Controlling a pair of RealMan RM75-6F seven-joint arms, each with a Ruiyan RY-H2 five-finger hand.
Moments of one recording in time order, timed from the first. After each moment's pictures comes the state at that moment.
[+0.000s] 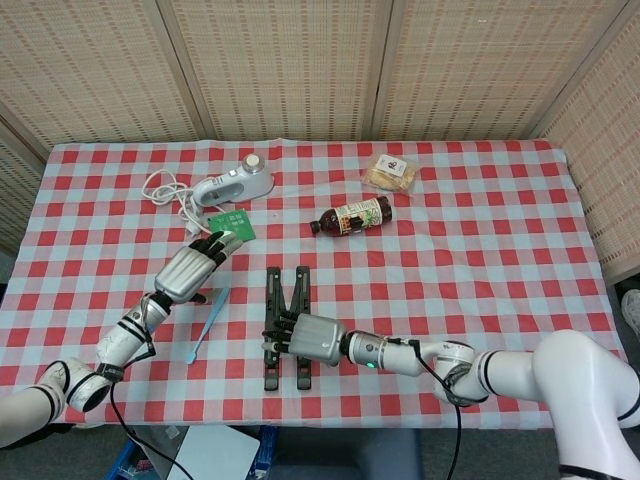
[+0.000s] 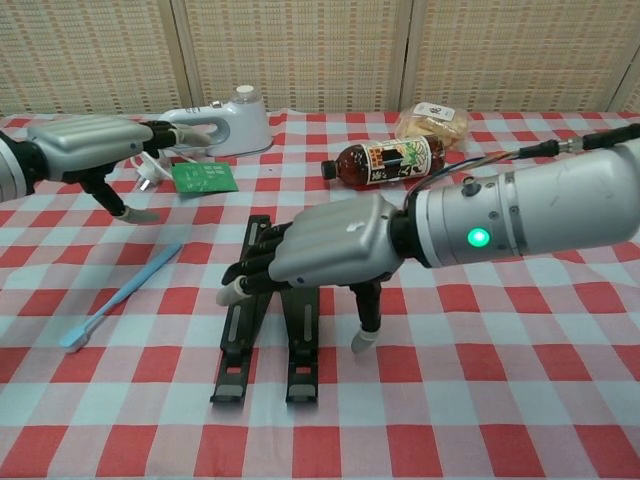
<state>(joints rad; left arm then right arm) -0.80 -1.48 -0.03 -1.09 1.50 0.97 -0.10 1.18 -1.54 -0.03 -1.38 -1.74 0.60 -0.02</state>
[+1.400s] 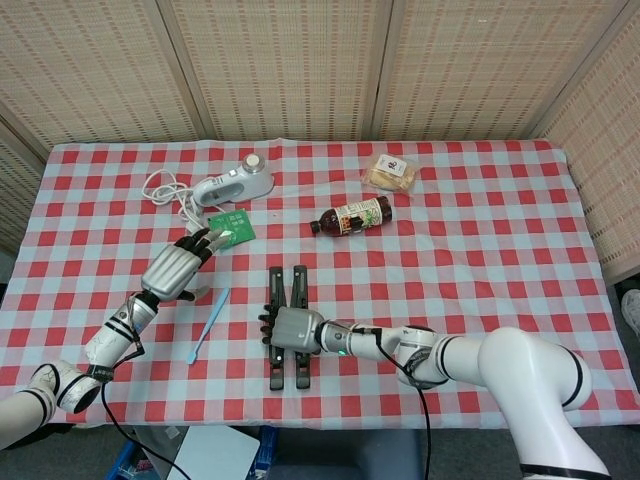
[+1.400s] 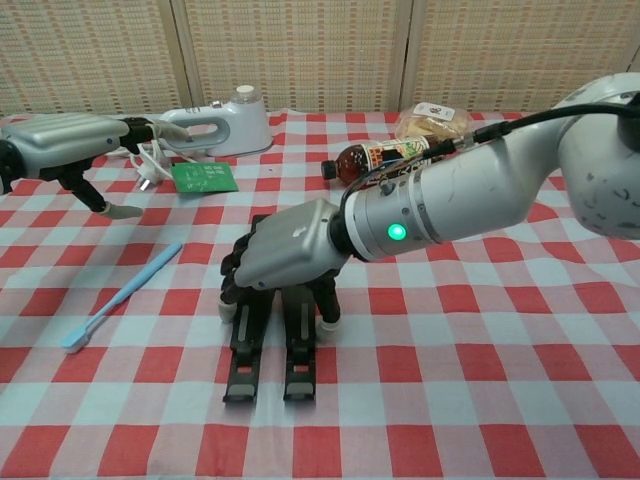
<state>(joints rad) -0.77 -1.48 -0.03 -1.04 1.52 0.99 -0.18 1.34 -1.66 -0.05 -1.20 -1.70 0.50 0.05</state>
